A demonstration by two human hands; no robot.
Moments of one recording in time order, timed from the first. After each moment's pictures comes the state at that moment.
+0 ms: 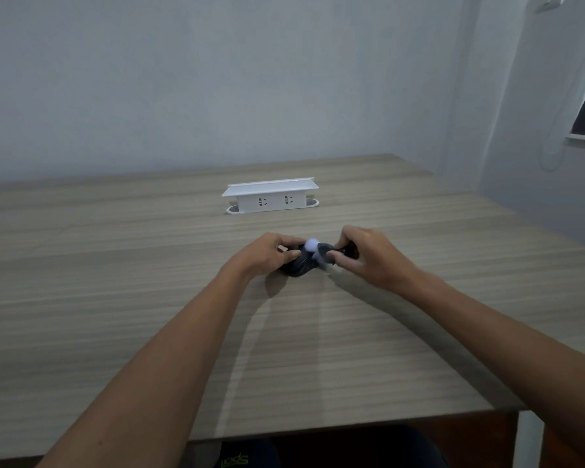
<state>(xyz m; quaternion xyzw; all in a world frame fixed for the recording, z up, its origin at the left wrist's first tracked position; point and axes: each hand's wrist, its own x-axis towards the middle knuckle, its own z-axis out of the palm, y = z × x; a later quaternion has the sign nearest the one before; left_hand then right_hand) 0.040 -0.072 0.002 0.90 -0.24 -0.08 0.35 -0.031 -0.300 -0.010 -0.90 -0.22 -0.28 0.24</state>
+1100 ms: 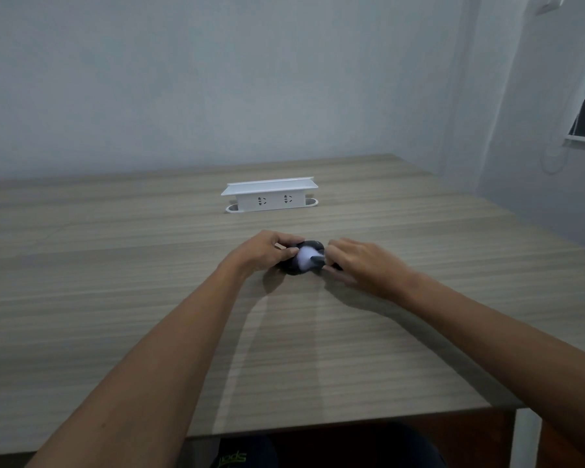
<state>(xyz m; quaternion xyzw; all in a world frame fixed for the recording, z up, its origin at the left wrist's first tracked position) 0.047 -0.070 0.000 0.89 -0.21 -0.09 0.39 -0.037 -0.293 -0.015 -0.88 -0.36 -0.32 0.01</state>
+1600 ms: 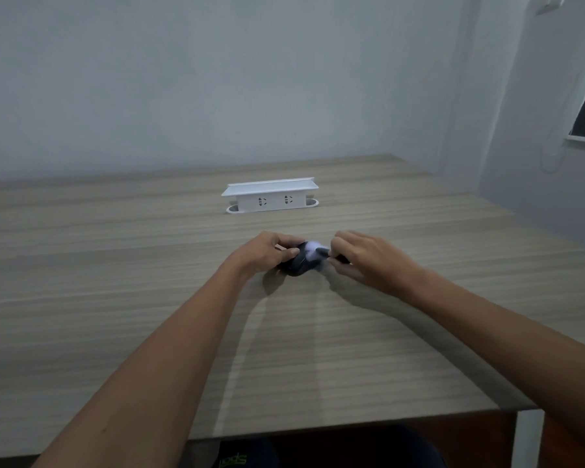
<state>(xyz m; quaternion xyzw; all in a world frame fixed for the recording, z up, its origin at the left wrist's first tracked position) 0.046 -0.070 -0.001 0.89 -0.21 -0.09 0.41 -0.037 -0.300 -0.006 -0.88 -0.34 -0.32 0.02</state>
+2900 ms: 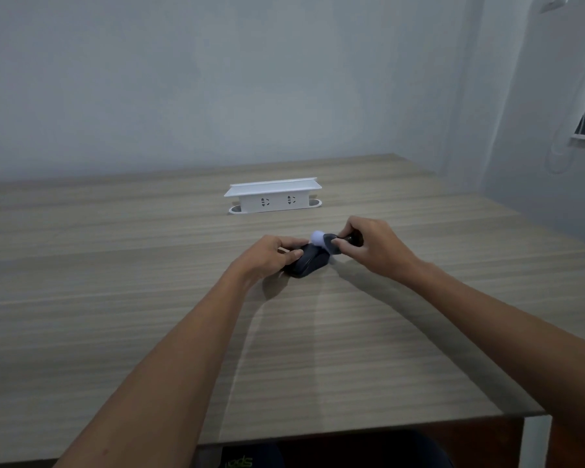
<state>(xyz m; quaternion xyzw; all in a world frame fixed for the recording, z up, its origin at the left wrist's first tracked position) 0.036 -0.068 -0.005 0.87 -0.19 -0.09 0.44 -0.010 -0.302 -0.003 -0.91 -0.16 -0.26 0.28</state>
